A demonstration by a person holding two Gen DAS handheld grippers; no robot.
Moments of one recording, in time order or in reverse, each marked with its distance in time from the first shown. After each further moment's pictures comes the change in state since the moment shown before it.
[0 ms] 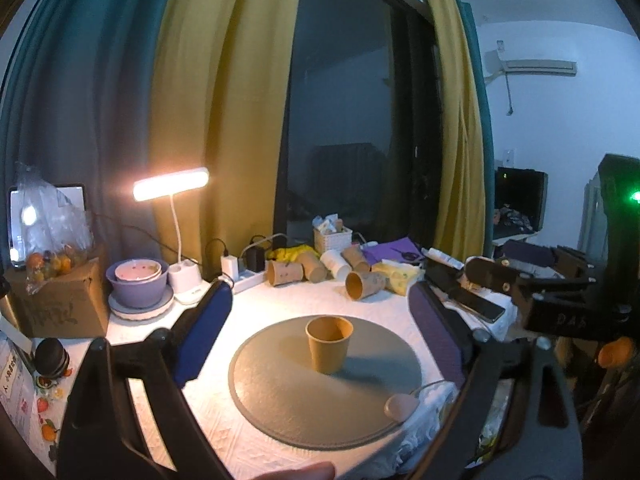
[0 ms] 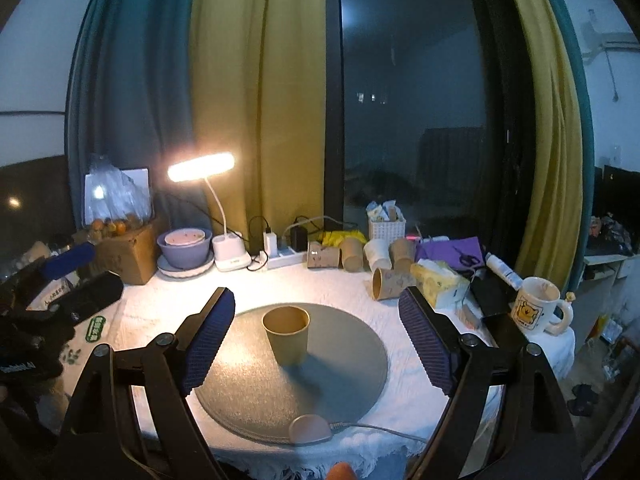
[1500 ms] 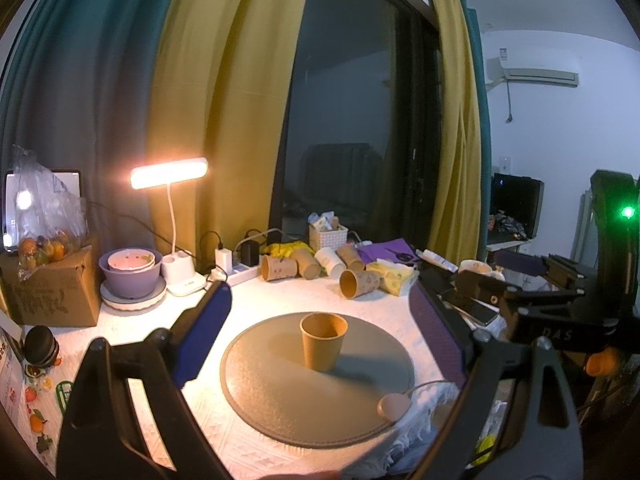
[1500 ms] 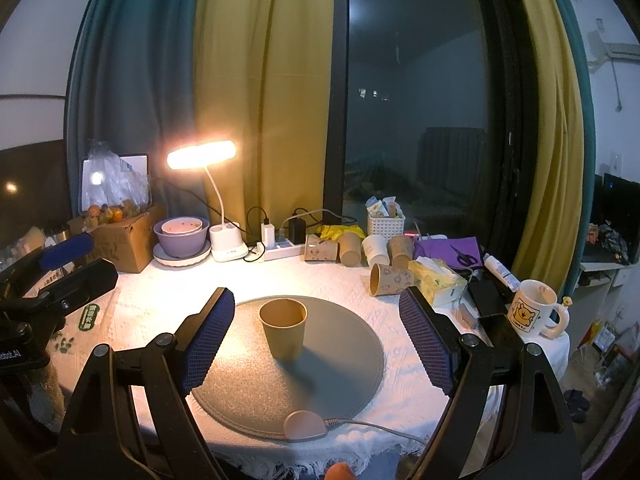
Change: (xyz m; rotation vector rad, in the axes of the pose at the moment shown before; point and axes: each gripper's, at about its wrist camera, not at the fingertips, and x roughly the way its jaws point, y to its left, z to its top) left arm -0.003 -0.007 -0.006 -0.027 0.000 -0.018; right arm 0.006 0.000 -0.006 -0.026 0.032 -0.005
